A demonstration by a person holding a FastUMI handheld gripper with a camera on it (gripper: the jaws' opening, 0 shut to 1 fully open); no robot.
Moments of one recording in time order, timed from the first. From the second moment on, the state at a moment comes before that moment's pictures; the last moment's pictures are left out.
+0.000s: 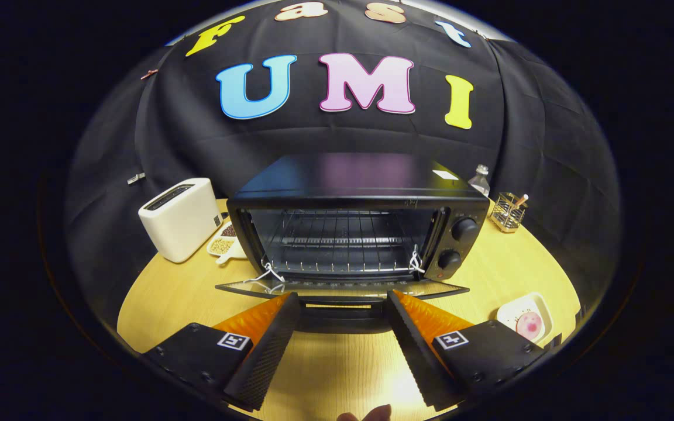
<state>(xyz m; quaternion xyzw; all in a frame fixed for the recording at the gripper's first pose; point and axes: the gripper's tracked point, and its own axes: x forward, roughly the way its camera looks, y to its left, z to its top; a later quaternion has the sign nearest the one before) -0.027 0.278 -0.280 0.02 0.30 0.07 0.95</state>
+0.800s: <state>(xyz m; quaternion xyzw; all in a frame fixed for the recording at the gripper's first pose) -0.083 0.269 -0.341 0.02 0.40 0.09 0.91</state>
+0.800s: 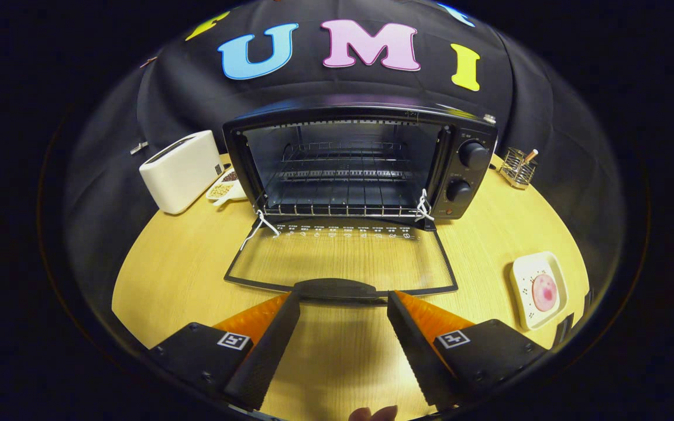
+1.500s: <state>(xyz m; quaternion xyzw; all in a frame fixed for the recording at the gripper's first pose) -0.067 0.195 -0.258 0.06 0.36 0.16 0.92</state>
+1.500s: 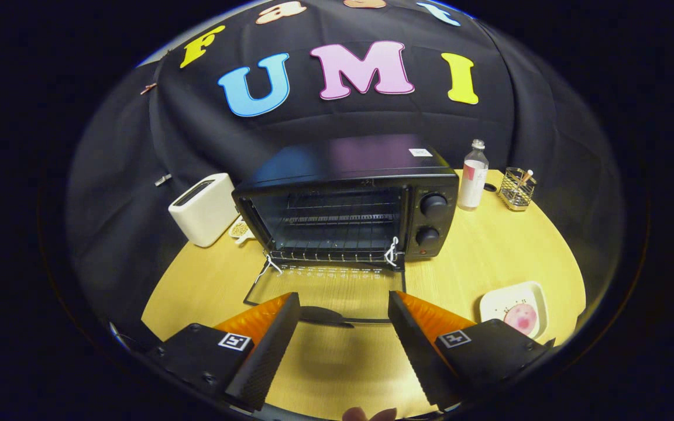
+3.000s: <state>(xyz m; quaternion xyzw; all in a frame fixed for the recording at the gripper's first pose) -0.060 -0.128 -0.432 0.08 0.67 0.13 0.72</state>
